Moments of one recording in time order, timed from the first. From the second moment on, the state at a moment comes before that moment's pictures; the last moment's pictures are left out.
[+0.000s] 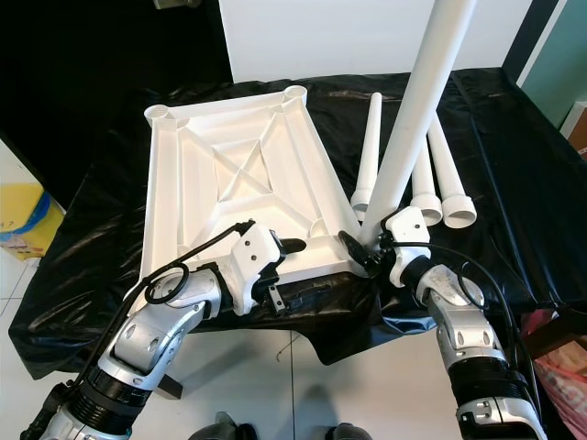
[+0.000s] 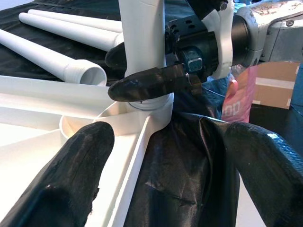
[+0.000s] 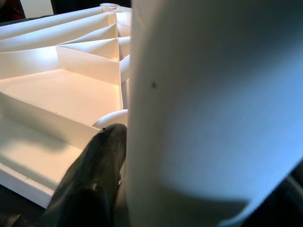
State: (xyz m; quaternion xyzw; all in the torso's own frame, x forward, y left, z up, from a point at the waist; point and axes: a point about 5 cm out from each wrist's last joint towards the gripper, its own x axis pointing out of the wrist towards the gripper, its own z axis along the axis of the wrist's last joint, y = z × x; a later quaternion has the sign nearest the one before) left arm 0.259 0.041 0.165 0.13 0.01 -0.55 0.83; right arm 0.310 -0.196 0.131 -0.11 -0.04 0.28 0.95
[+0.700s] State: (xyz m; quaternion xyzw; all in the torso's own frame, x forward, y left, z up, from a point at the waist) left arm 0.259 0.042 0.166 0.13 0.00 -0.54 0.83; right arm 0.304 -0.197 0.124 -0.08 -0.06 0.23 0.97
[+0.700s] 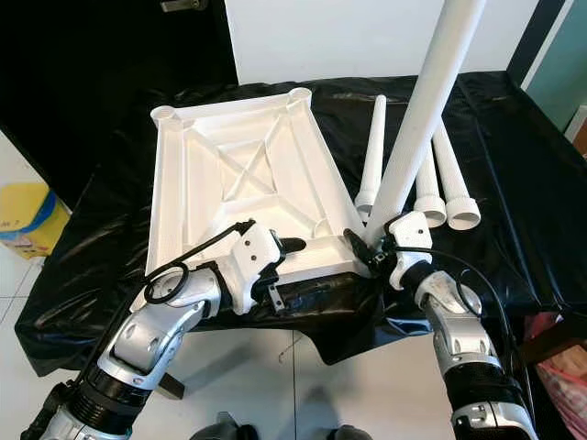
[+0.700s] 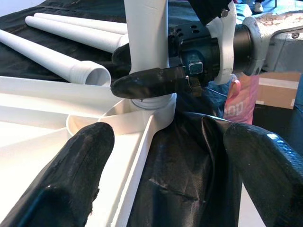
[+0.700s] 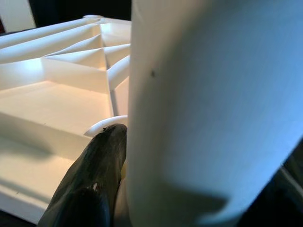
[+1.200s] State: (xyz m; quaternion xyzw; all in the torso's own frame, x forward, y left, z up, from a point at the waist) left arm 0.257 0.041 0.163 0.12 0.01 -0.54 0.83; right arm 0.288 -0.174 0.117 -0.05 -0.06 0.09 0.99
